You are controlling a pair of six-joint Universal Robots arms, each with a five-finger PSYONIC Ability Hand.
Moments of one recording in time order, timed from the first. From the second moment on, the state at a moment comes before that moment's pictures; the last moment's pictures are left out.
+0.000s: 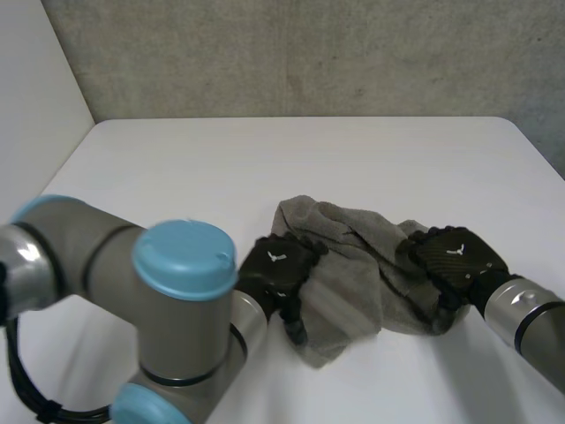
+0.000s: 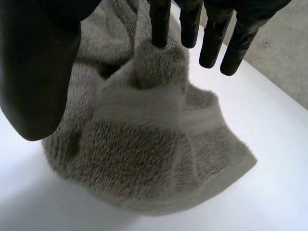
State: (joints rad) left arm 3.89 -2.12 -1.44 3.16 -1.63 3.12; right arm 1.76 -1.39 1.93 -0.06 1.27 2.63; left_hand 0.27 0.27 0.26 0.29 0.26; right_hand 0.23 0.25 0.25 0.26 0.06
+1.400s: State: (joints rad) left arm 4.40 -2.11 -1.40 3.07 -1.60 2.93; right arm 1.67 -0.88 1.04 0.37 1.16 3.04; left_hand 0.31 0.30 0.29 0.30 0.27; right_hand 0.24 0.25 0.24 0.26 0.06
